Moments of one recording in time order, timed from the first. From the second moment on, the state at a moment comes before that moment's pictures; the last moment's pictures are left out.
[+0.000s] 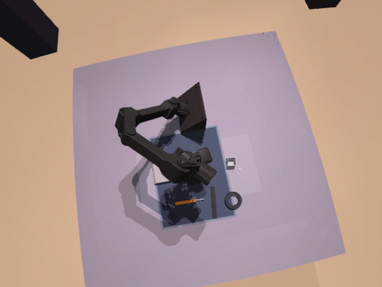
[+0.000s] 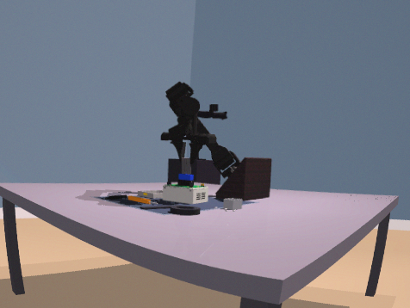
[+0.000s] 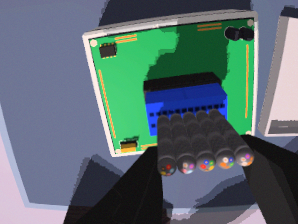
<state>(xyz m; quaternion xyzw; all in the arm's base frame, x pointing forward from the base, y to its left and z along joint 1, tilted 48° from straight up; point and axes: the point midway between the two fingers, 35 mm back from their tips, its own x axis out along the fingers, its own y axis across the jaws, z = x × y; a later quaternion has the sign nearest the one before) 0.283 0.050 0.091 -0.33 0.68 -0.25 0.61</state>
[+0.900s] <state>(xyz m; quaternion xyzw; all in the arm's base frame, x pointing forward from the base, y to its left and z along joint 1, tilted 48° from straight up) 0.283 0.045 0.088 -0.33 0.67 -0.24 0.62</state>
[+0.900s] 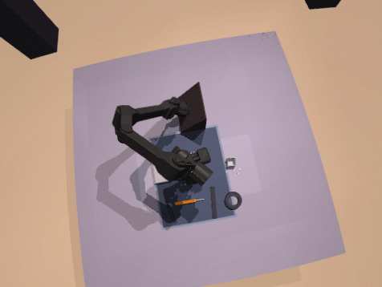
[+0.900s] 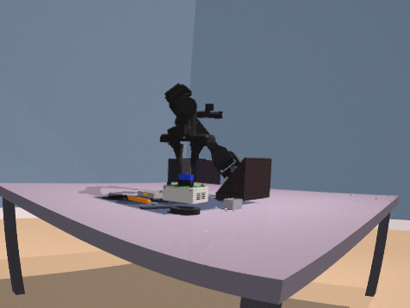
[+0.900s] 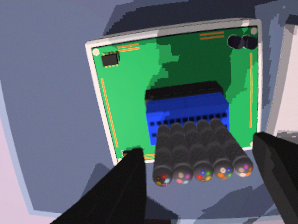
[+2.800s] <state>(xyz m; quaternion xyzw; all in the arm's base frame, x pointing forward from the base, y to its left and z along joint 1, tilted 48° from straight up) 0.285 0.035 0.081 -0.32 0.68 -0.24 0.61</state>
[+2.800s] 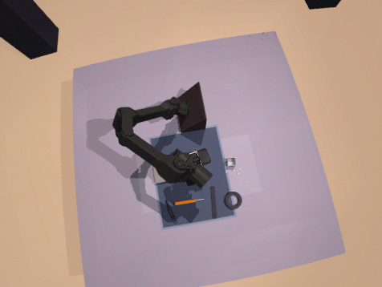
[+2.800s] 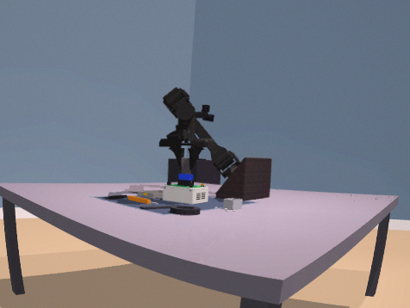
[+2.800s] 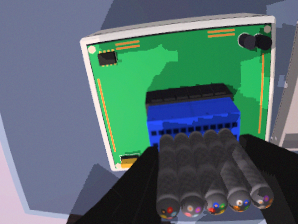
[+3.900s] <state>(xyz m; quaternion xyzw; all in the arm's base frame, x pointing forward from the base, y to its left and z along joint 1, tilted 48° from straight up) 0.285 0.037 0.088 -0.30 0.69 -0.22 0.62</state>
